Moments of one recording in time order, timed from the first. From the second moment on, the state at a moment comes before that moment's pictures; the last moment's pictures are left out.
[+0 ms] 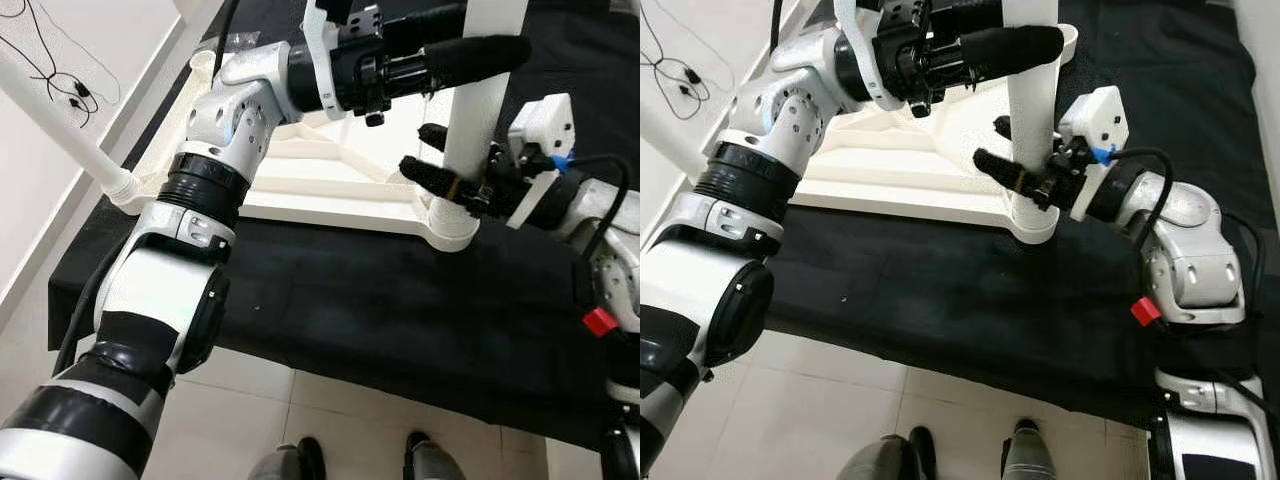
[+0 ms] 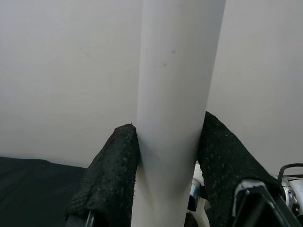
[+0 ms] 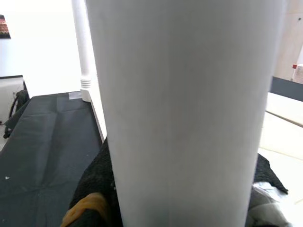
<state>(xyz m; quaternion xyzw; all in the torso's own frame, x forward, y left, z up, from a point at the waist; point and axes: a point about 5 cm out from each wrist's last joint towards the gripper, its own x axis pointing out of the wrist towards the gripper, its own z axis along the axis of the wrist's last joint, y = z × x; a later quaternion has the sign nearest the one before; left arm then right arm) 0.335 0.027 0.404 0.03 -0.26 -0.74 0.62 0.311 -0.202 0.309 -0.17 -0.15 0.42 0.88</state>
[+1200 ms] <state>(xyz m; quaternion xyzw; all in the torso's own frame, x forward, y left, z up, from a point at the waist) 0.310 0.129 0.403 -0.07 -0.30 -0.60 0.74 0.291 -0.168 0.270 -0.18 -0.12 0.10 0.97</state>
